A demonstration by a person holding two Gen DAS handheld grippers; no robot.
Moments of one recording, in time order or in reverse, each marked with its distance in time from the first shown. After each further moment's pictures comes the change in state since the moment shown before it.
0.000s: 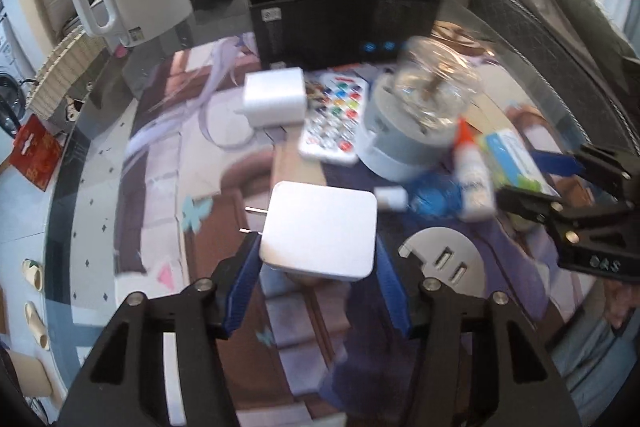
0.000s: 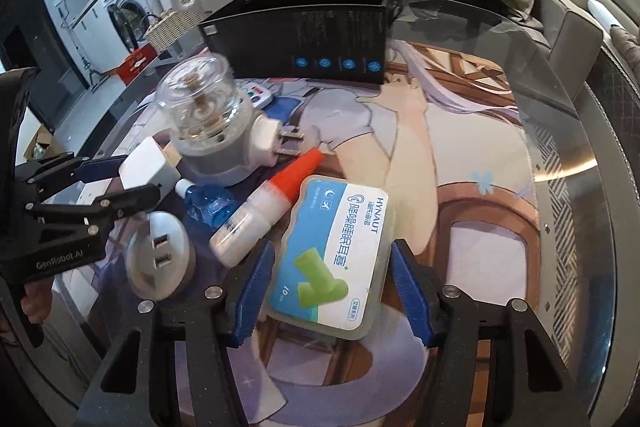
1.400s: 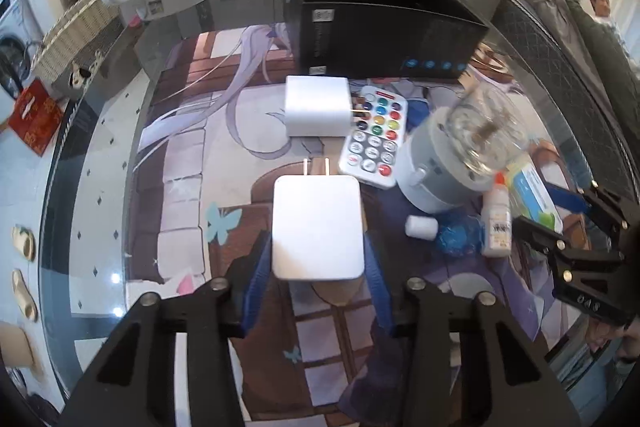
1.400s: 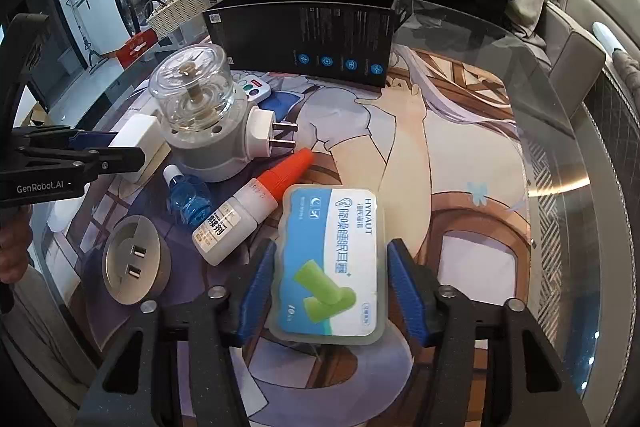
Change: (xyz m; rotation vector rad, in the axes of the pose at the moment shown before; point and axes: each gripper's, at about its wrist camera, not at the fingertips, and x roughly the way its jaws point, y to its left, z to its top) left arm 0.005 0.026 0.019 -0.110 0.044 -0.009; right arm 0.005 -0.001 -0.001 -0.072 -0.008 -0.052
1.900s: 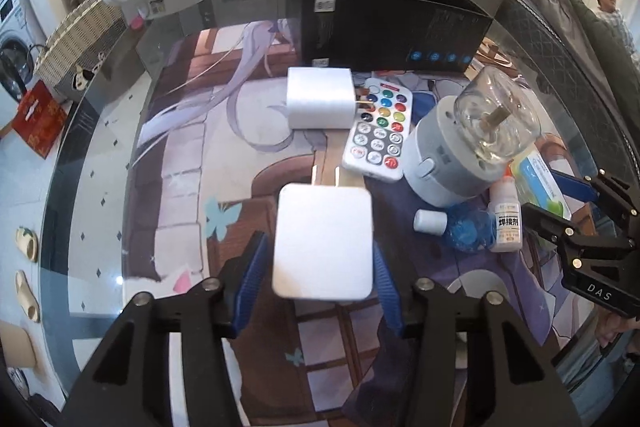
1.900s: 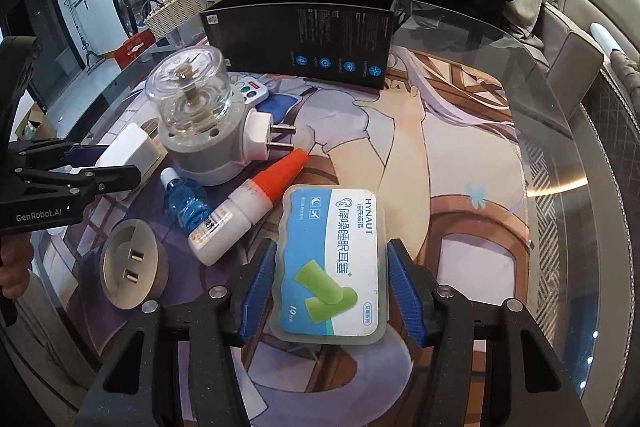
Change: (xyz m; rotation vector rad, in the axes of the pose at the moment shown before) left arm 0.009 -0.003 -0.001 -0.003 -0.003 0.021; right arm 0.002 0.002 0.003 0.001 0.000 -0.015
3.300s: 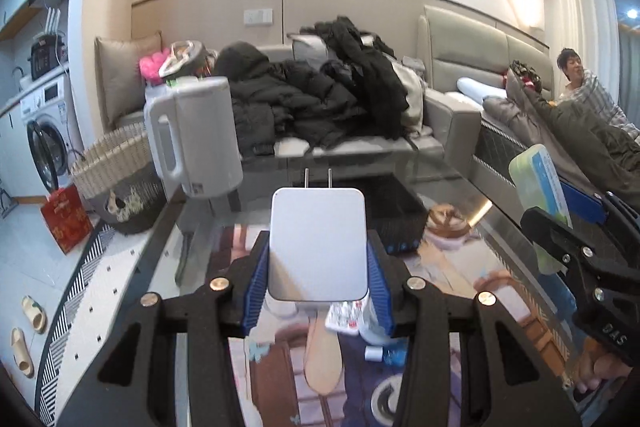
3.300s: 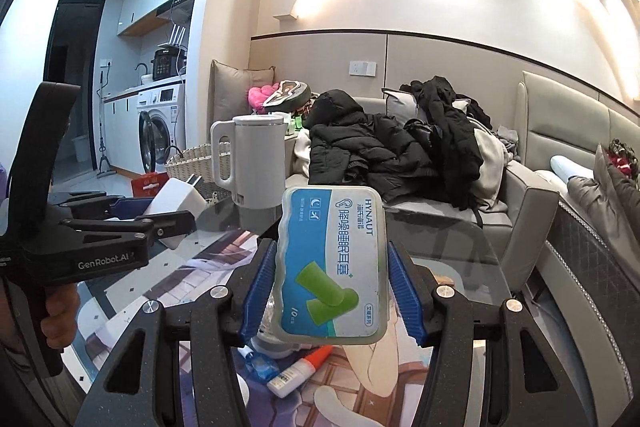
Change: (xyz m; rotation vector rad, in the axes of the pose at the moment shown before) left arm -0.136 -0.010 0.008 0.027 -0.628 0.049; right arm -0.161 0.044 0.010 -0.047 -0.701 -0.067
